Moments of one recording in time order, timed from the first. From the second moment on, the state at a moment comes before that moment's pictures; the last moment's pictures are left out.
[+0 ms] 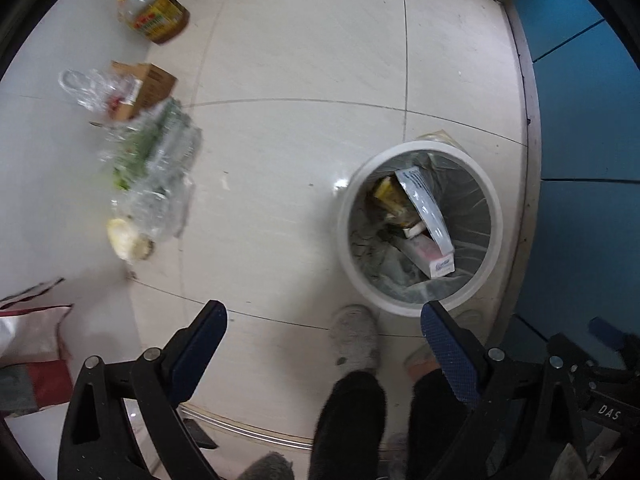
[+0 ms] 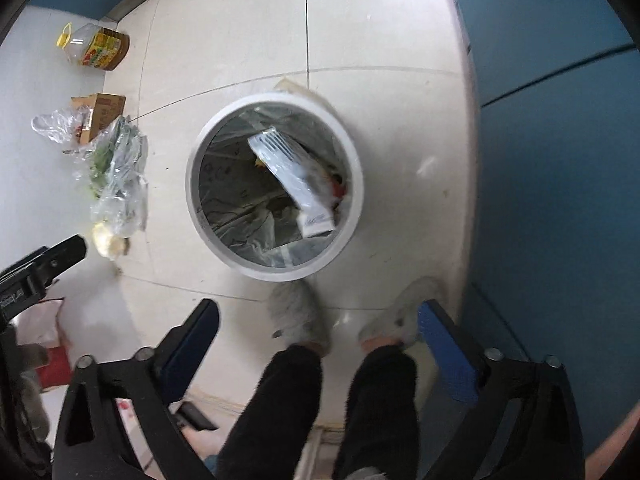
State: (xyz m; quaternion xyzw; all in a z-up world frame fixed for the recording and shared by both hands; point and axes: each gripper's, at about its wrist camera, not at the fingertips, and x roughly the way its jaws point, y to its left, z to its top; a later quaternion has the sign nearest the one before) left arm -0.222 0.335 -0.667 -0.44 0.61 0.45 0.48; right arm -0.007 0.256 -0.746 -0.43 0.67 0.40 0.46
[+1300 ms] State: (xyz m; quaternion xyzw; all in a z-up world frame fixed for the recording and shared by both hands) left arm -0.140 0.234 -0.199 -0.25 0.43 0.53 0.69; right arm 0.051 0.135 -0.187 -0.14 0.49 0.53 0.68
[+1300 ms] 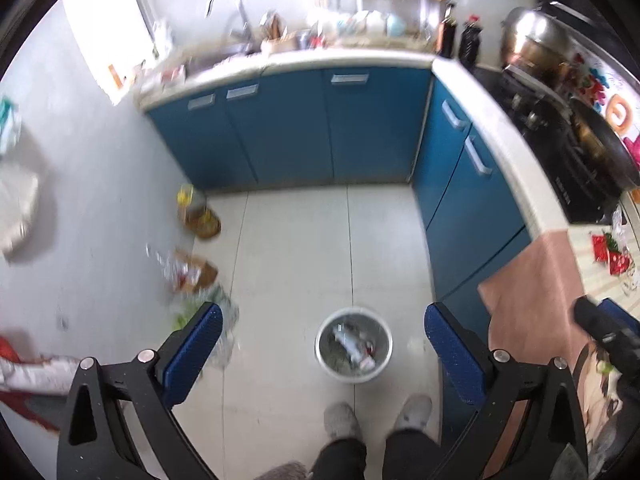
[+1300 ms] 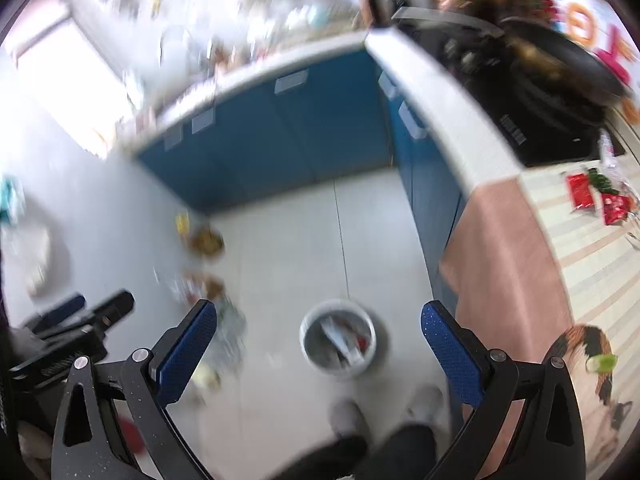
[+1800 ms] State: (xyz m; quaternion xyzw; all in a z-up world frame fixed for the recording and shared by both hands) left arm 0.182 0.221 -0.222 -0.20 0.51 0.39 0.74; right arm 0.372 0.020 -0.240 0.02 0.58 0.29 0.76
